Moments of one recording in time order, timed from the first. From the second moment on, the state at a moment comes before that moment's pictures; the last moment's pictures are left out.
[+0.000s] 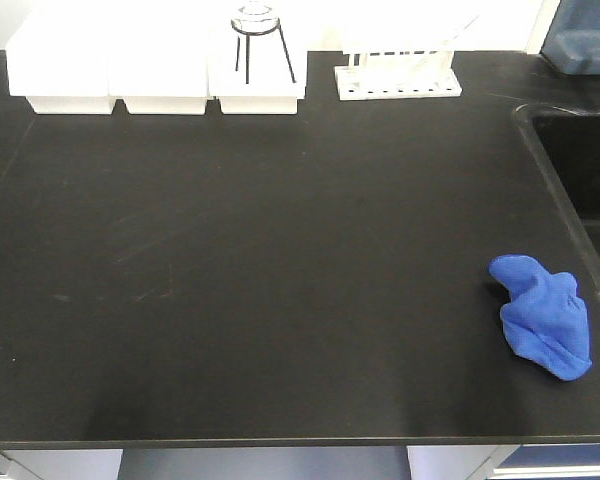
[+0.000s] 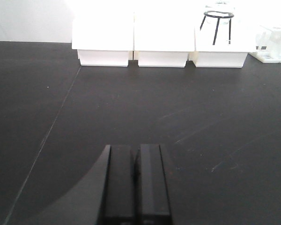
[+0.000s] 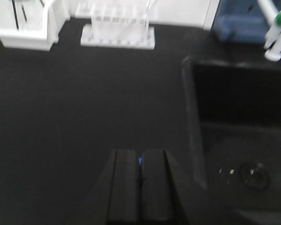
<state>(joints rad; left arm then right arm) -0.04 -0.01 0.03 0.14 0.27 -0.18 0.04 0.71 -0.87 0.00 0.82 -0.03</state>
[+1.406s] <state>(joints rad) -0.04 -0.01 0.03 0.14 0.27 -0.18 0.04 1.46 -0.89 -0.06 0.87 0.01</state>
